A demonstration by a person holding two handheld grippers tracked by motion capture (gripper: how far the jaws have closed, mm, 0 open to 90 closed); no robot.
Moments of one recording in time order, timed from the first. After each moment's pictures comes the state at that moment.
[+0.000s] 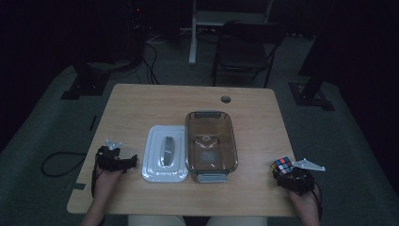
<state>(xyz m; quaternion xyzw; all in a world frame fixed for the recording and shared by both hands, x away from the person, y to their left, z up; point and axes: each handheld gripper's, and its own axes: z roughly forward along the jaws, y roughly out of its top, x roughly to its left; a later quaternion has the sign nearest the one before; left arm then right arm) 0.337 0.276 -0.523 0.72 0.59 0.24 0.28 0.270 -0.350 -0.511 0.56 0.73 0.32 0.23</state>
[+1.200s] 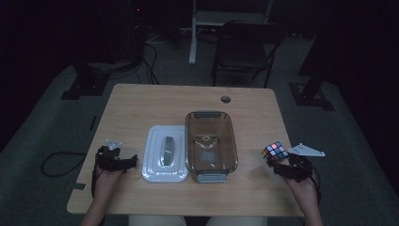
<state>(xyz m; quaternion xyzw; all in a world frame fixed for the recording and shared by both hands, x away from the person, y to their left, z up) 0.337 0.276 -0.523 0.72 0.59 0.24 0.28 0.287 -0.321 -0.448 0.49 0.75 0.37 0.23</state>
